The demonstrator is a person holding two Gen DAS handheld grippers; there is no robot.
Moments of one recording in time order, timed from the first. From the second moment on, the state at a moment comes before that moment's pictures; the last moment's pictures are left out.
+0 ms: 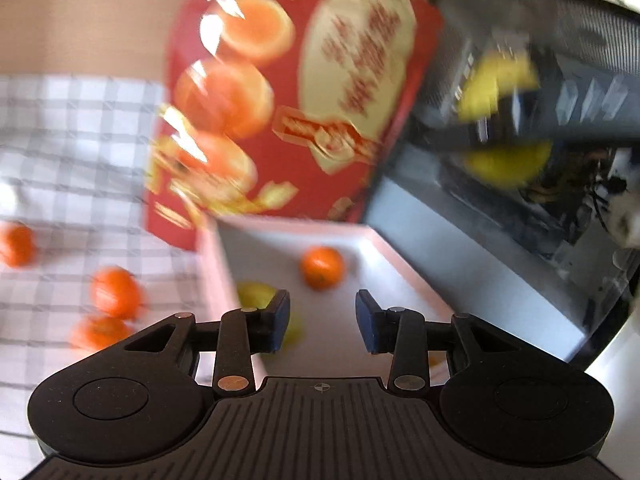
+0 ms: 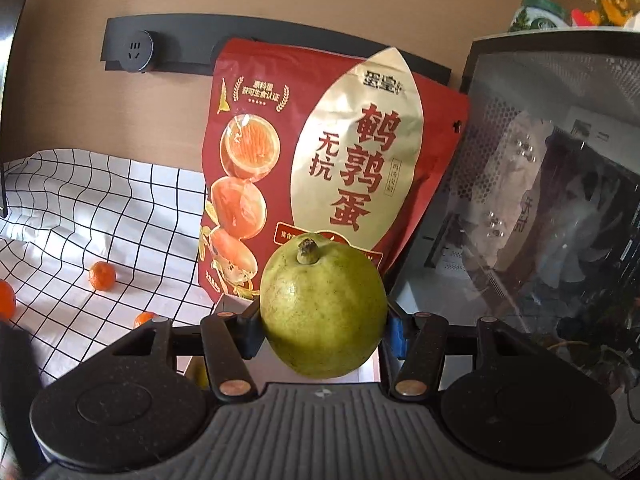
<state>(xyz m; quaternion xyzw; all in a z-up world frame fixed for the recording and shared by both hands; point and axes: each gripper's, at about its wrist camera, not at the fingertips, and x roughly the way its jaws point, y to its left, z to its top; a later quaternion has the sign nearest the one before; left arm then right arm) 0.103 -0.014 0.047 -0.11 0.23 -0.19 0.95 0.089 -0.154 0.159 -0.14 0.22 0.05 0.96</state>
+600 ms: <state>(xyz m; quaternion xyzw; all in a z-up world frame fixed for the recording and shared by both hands) 0.038 0.238 0.029 -0.24 0.12 0.08 0.96 0.203 -0.147 0.059 -0.05 0.41 0.00 0.91</state>
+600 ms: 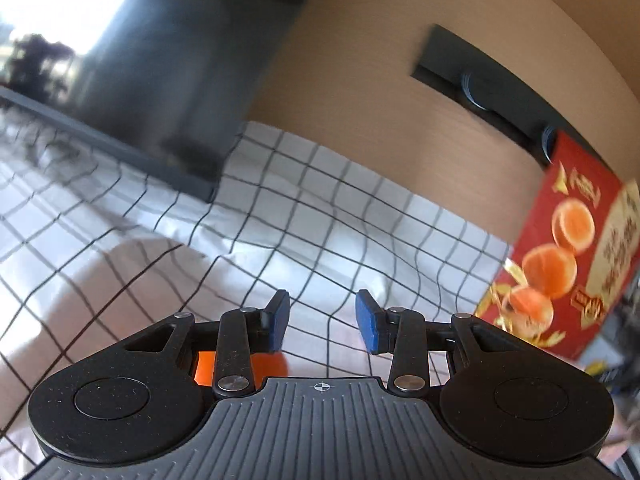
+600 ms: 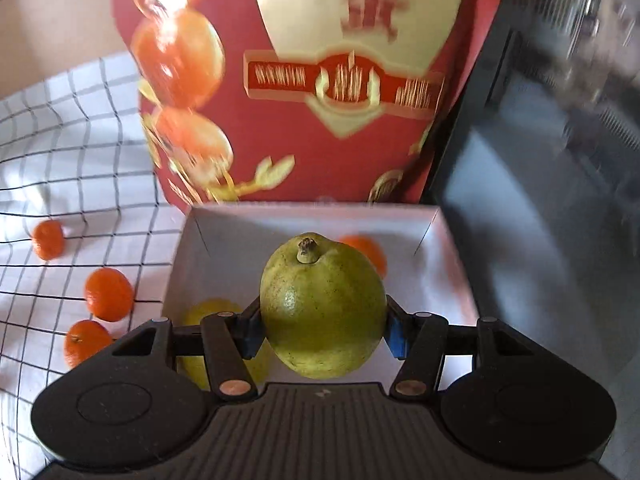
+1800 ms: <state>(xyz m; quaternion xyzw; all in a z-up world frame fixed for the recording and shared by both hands) -0.009 0.277 0.034 -0.32 0.07 0.16 0.93 0.098 0.069 0.030 -0.10 0.36 0.32 0.87</state>
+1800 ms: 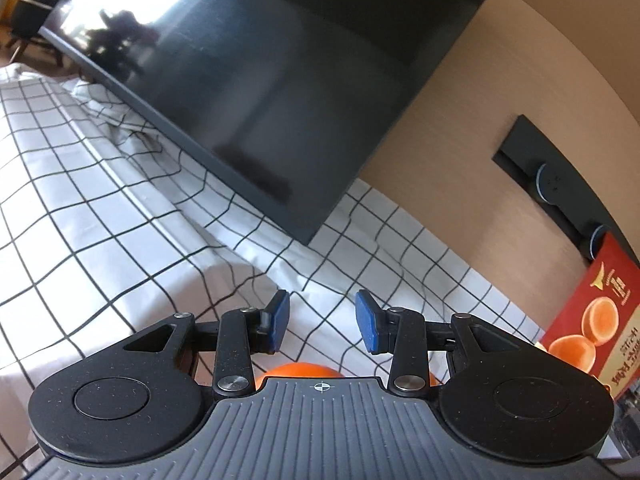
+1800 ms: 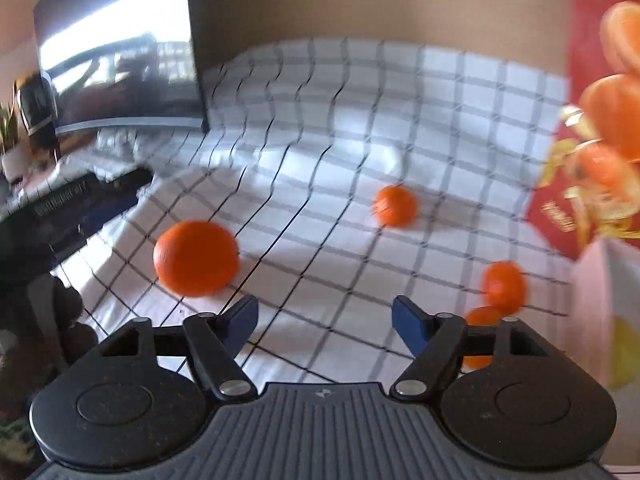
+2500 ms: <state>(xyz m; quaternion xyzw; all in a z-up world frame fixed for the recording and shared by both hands) -0.003 0.276 0.026 -0.33 0.08 0.14 0.93 0.082 0.124 -0.017 -0.13 0.38 0.38 0.84</state>
